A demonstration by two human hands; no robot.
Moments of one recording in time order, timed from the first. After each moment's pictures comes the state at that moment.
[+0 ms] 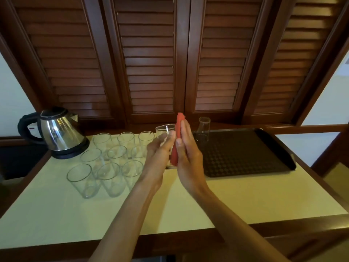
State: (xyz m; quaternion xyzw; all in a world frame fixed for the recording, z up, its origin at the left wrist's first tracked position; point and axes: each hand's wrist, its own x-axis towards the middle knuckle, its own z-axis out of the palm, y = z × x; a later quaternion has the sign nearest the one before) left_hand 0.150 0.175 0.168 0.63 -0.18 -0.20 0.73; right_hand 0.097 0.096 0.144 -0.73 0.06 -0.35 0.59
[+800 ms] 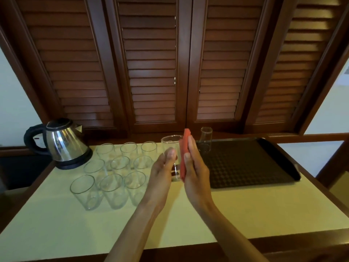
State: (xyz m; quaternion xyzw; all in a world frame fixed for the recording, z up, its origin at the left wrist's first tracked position) left_hand 0.139 0.184 0.159 0.62 -0.22 -0.21 0.72; right_hand 0.088 0.098 0.140 -0.69 0.05 -0.38 0.62
